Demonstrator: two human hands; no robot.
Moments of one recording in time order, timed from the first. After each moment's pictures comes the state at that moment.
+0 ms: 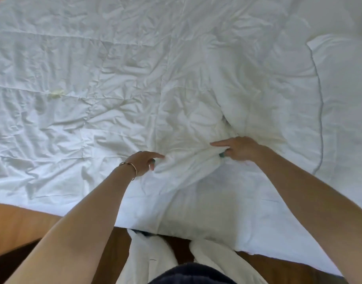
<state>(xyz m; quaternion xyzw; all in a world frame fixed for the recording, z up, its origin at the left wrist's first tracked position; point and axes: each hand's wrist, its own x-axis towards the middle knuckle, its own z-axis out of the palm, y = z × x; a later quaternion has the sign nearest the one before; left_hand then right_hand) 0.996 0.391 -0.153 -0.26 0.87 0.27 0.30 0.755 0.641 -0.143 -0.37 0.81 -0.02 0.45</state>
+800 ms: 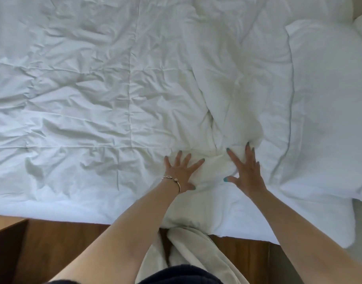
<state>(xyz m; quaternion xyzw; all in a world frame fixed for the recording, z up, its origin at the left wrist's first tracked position) 0.926 0.588 -0.219 -0.06 0.91 0.17 0.37 0.799 0.804 -0.200 -0.28 0.93 0.00 0.25</state>
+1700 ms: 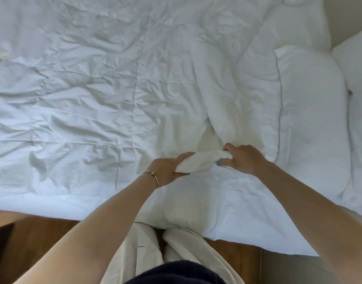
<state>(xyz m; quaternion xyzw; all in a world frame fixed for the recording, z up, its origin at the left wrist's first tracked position) 0.953 0.544 -0.171 -0.10 0.92 0.32 0.22 0.759 0.743 -0.112 -0.37 0.87 0.10 0.32</state>
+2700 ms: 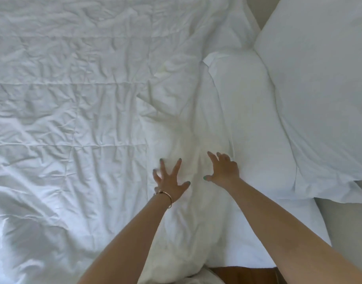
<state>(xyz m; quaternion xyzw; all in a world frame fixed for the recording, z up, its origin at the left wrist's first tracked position) 0.793 0.732 -0.156 -0.28 0.85 0.34 0.27 0.669 0.892 -0.163 -0.20 0.93 0.04 0.30</state>
